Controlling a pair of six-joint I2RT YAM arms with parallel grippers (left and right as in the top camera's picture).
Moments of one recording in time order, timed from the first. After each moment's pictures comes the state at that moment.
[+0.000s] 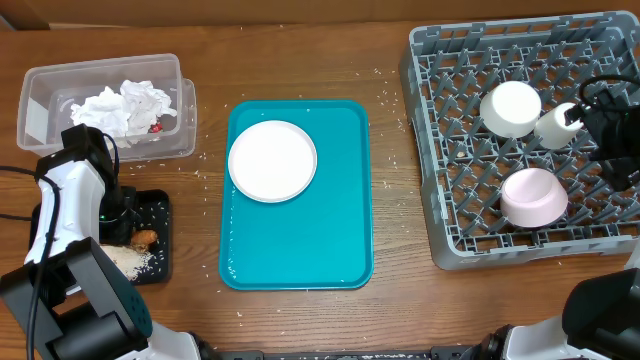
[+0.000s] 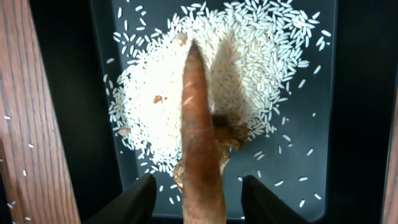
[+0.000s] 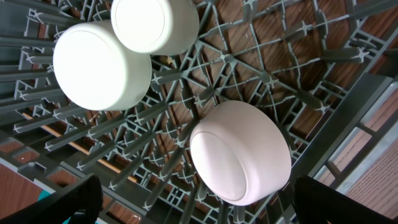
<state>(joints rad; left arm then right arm) 0.43 1.72 1.19 -1.07 -0.28 -1.16 -0.42 1.69 1.75 -1.37 -0.07 0.63</state>
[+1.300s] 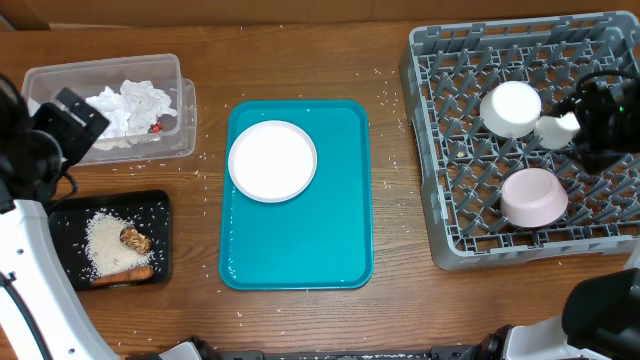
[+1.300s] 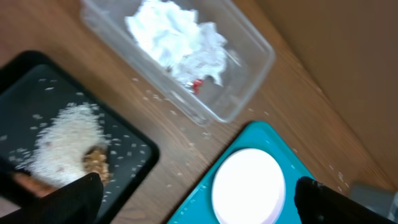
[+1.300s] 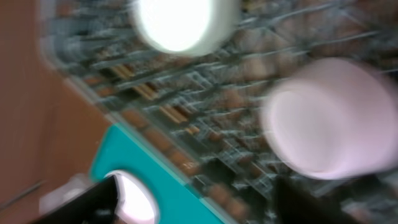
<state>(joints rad) 0.48 1.42 1.73 -1.24 0.16 -0.47 -0.42 1.69 1.75 -1.36 -0.42 0.57</state>
